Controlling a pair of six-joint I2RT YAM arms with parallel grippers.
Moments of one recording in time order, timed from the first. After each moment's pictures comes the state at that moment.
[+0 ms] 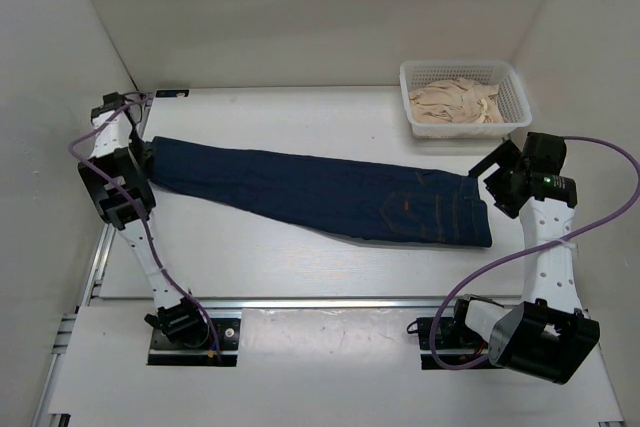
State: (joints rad) left arm 0.41 2.35 2.03 -1.03 -0.18 -0.55; right arm -0.25 1.10 1.06 -0.83 -0.05 0.60
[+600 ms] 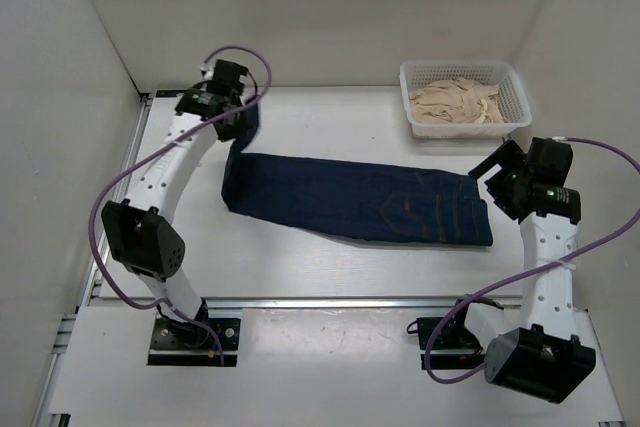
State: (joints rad) left arm -0.28 1.70 1.78 -0.96 -0.32 -0.53; right arm -0.25 1.01 1.05 -0.83 -0.10 0.60
